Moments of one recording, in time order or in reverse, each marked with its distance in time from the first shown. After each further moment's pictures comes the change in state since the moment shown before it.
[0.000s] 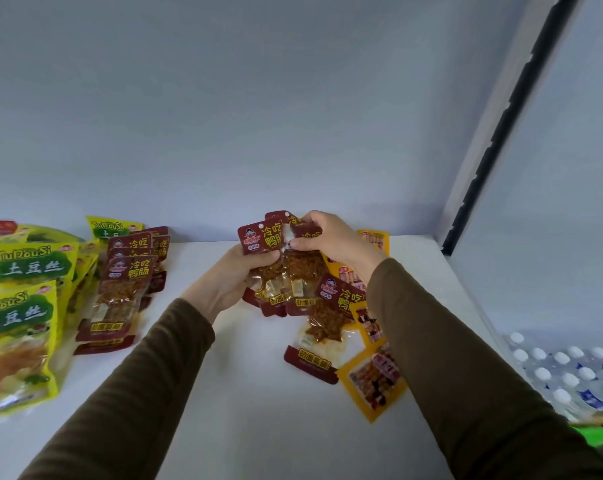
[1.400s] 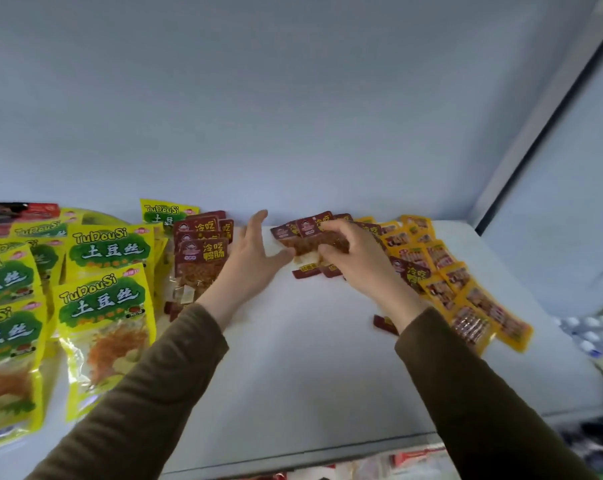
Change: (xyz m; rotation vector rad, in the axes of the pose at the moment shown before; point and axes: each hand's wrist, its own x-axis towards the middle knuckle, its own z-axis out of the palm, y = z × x) left_hand -0.065 0.015 -0.103 0.743 0.192 0.222; right_hand -0.075 -0.091 0.124 -0.219 0.307 0.039
